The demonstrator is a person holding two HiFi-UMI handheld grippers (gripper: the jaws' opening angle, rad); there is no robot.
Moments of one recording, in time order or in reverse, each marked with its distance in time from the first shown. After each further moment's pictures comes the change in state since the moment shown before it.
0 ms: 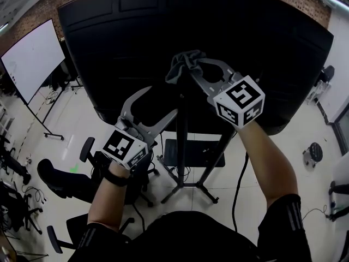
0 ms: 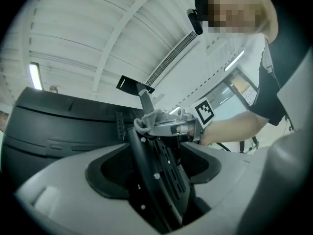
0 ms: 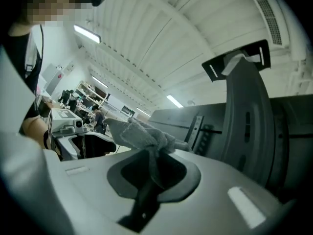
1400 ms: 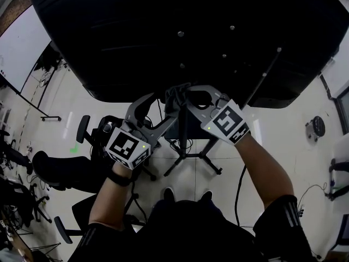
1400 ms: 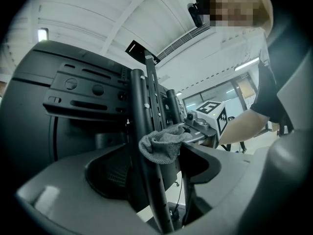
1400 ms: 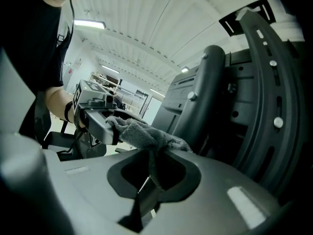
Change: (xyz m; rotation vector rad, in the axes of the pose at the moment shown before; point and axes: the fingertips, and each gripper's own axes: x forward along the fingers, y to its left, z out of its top) left arm -0.026 -0.028 -0.150 -0.189 0.212 -0.048; right arm -0.009 0.115 -0.183 0.018 0.231 0.204
